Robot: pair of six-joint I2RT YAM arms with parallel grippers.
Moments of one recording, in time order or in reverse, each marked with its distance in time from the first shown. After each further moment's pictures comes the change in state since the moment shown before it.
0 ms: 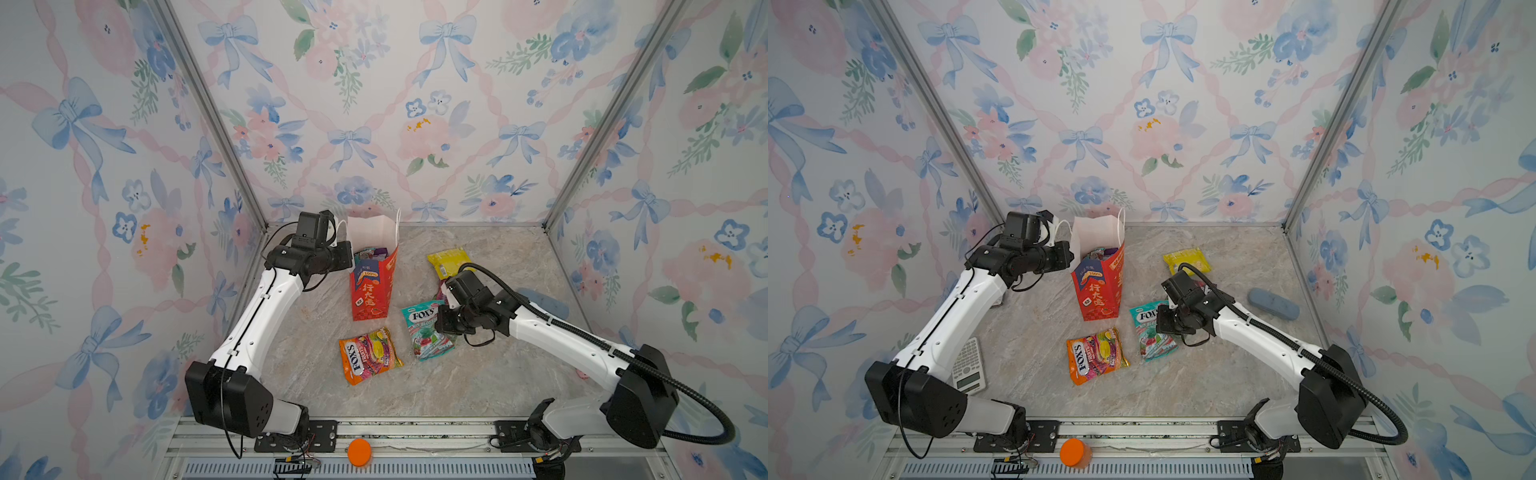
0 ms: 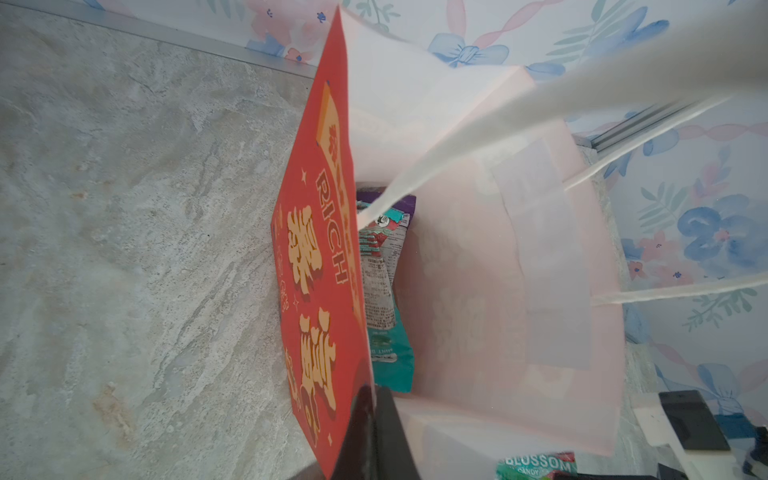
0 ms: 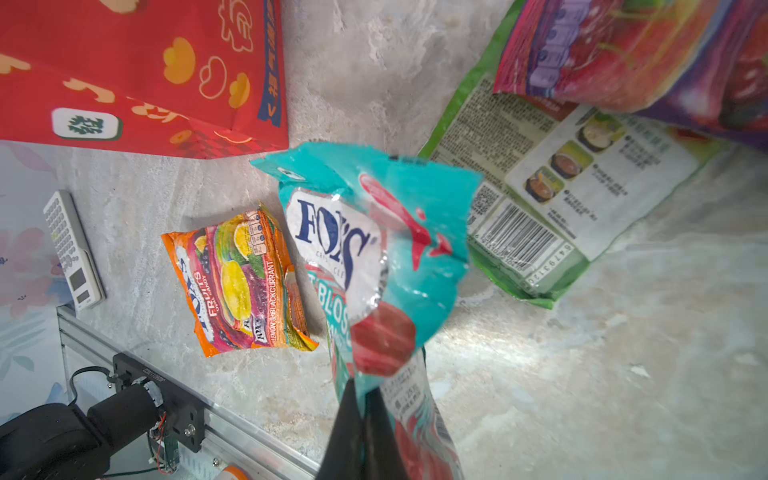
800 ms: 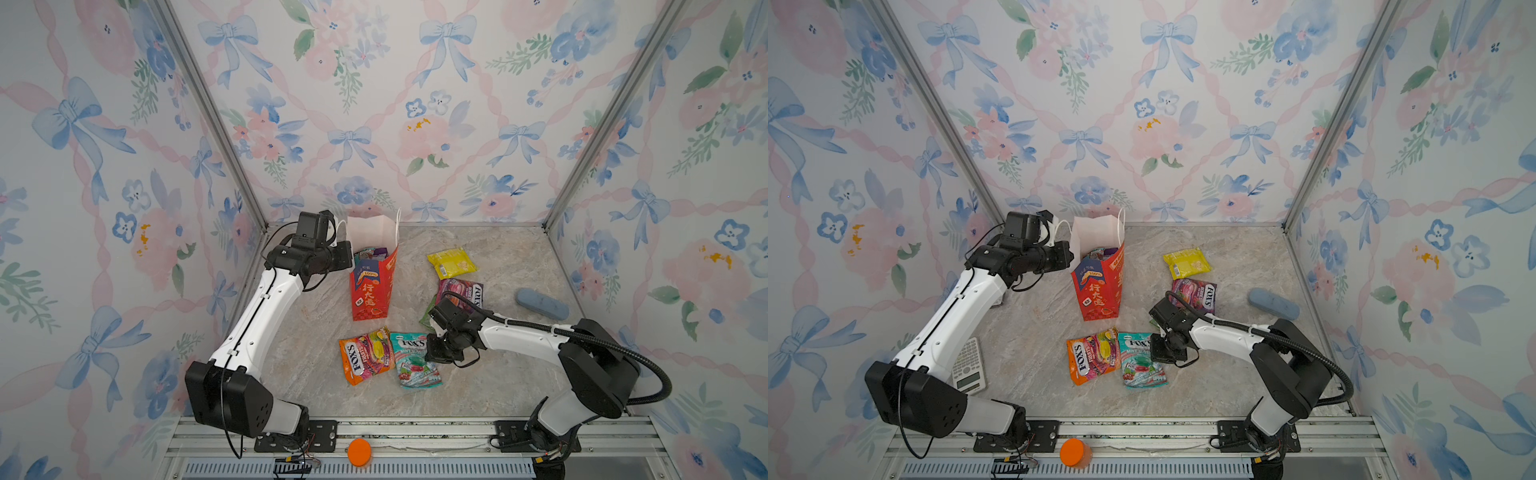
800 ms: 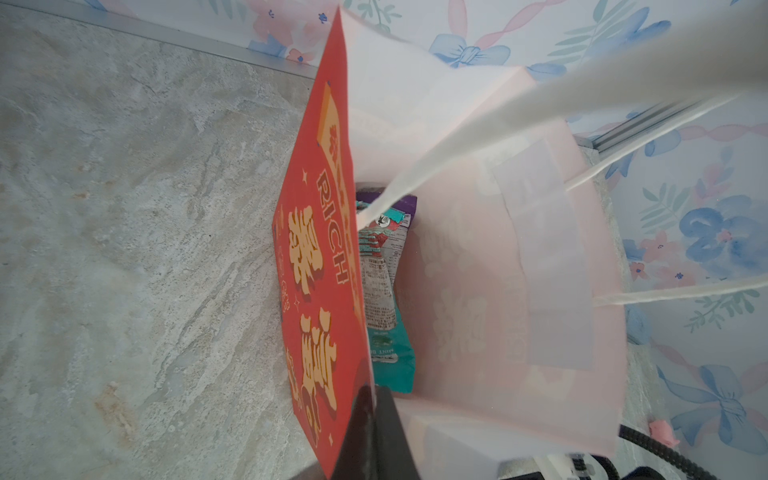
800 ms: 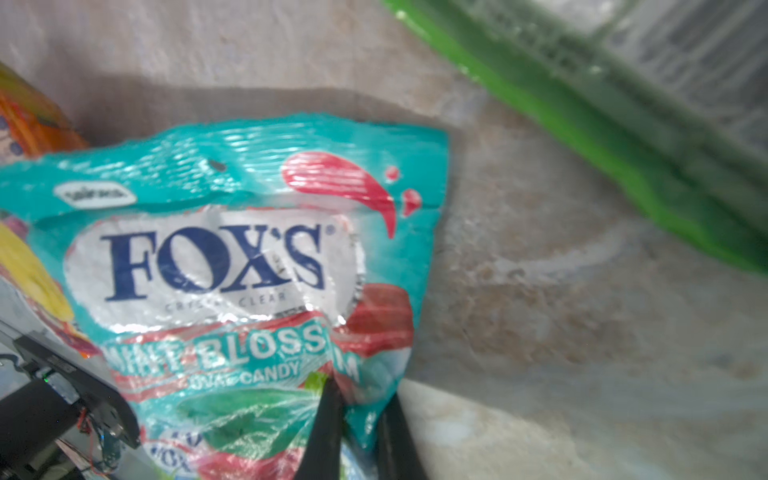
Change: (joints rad) left arm 0.000 0.000 0.000 0.000 -0.004 0.000; right arm 0.094 0.212 -0.207 0.199 -0.109 0.088
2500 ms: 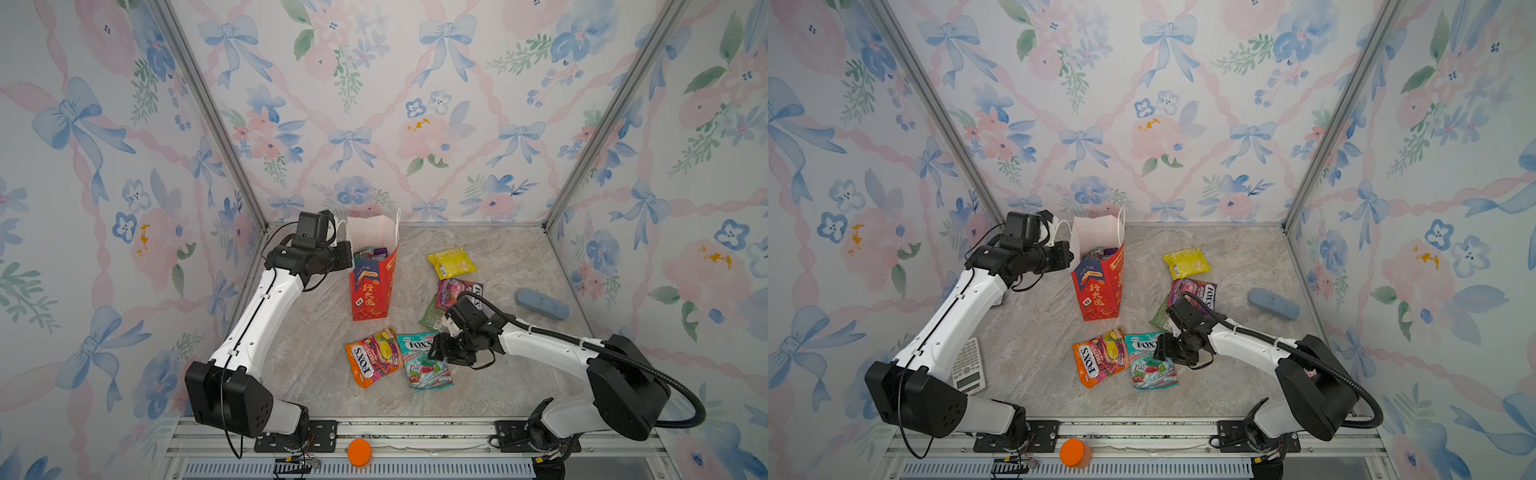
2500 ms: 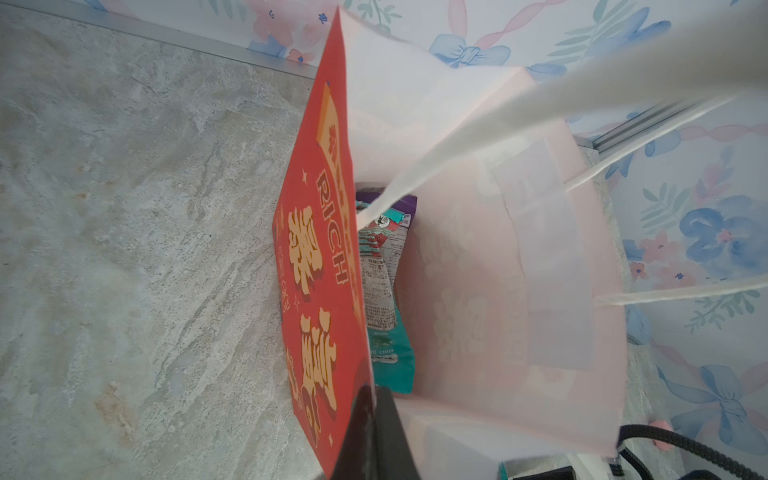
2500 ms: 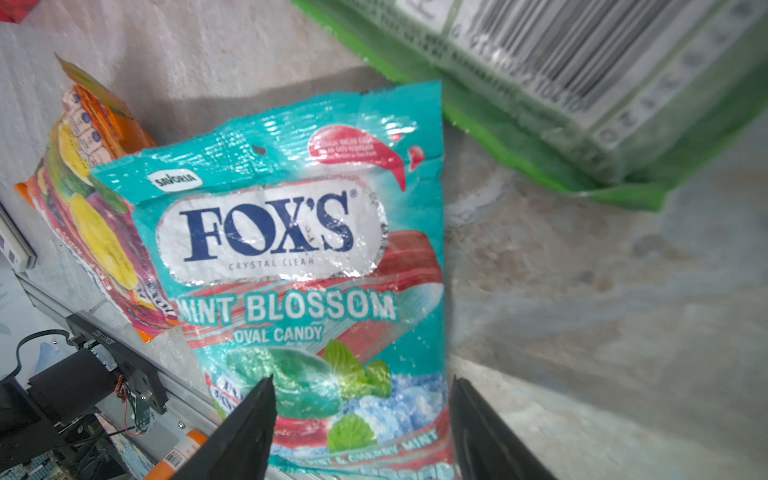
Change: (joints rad) left arm 0.000 0.000 0.000 0.000 0.000 0.000; right arm -0.076 -0.149 -0.106 0.001 -0.070 -0.013
